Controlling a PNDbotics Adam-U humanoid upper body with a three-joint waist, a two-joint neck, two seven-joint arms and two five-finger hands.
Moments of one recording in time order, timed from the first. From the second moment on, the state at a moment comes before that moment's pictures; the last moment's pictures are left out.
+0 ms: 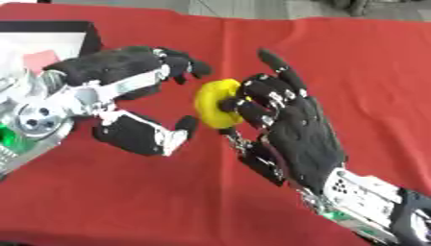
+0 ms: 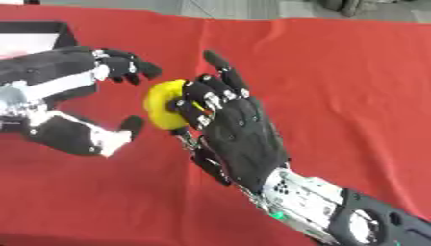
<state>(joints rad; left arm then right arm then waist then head) -1.01 0.78 -0.76 -1.99 -0.27 0.47 -0.42 -0.62 -0.56 0.80 -1.98 1.08 0.30 -0.45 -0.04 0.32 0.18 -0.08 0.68</state>
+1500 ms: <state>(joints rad) -0.99 0.76 -0.78 -1.99 -0.16 0.48 -0.55 -0.59 -0.55 0.82 -1.98 1.13 0.24 -0.50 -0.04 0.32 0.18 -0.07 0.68</state>
